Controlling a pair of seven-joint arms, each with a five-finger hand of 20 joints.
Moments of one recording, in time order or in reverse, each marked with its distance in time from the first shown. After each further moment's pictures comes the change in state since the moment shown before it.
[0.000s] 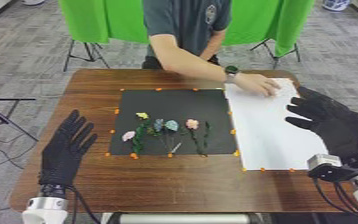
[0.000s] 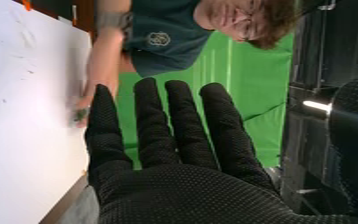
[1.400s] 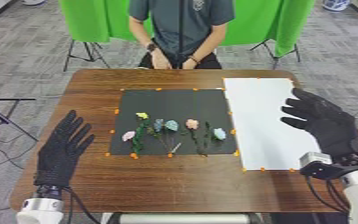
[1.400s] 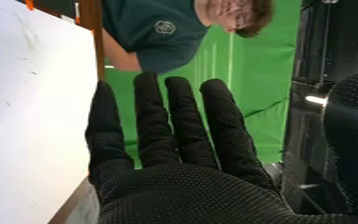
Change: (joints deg) left arm 1.0 0.6 -1.5 -0.6 0.2 -0.5 -0.6; right arm 1.4 0.5 -3.7 1.0 -1.8 3.3 -1.0
